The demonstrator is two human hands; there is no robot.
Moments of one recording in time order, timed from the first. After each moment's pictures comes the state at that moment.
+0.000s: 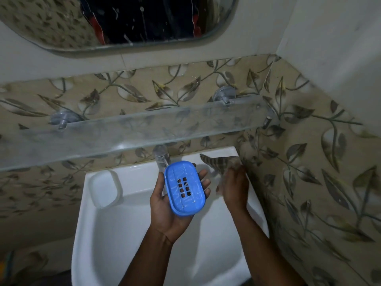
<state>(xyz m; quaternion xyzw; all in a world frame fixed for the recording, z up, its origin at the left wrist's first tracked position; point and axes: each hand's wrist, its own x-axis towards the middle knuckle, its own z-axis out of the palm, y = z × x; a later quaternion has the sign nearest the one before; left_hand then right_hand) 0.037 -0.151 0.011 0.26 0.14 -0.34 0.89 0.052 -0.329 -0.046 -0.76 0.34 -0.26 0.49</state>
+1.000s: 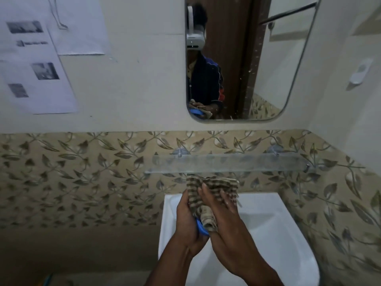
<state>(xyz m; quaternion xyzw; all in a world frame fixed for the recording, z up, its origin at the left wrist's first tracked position) -0.056 0.011 0.164 0.30 0.04 -0.21 0.93 -0.105 -0.093 0.168 -0.90 -0.19 -0.15 0.36</state>
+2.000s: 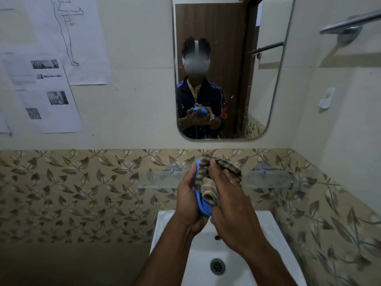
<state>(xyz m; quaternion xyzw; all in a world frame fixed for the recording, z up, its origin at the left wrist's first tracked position) -0.058 -0.038 0.254 0.37 -0.11 -0.12 0.91 -0.111 -0.134 0.259 -0.90 -0.15 -0.24 0.34</state>
